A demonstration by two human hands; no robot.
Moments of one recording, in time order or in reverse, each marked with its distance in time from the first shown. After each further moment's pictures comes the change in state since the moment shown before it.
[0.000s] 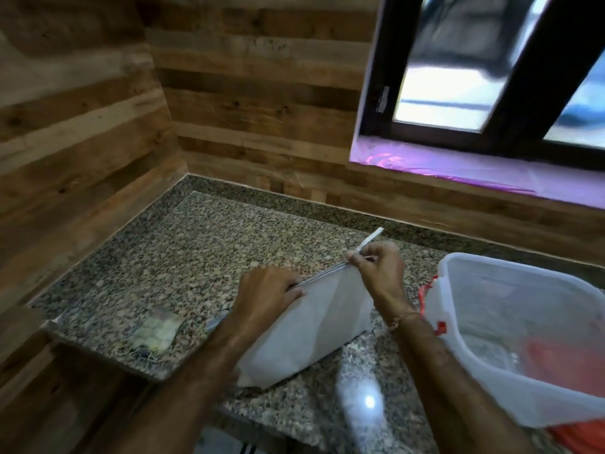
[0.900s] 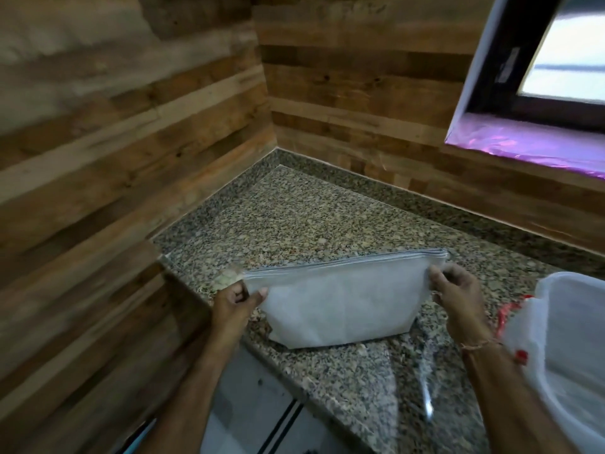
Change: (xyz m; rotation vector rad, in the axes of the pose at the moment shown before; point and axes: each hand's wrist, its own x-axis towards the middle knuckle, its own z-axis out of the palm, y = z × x) left_hand -0.136 -0.075 0.030 -1.024 0.405 -0.859; right_hand 0.004 0.085 0.001 0.518 -0.264 0.291
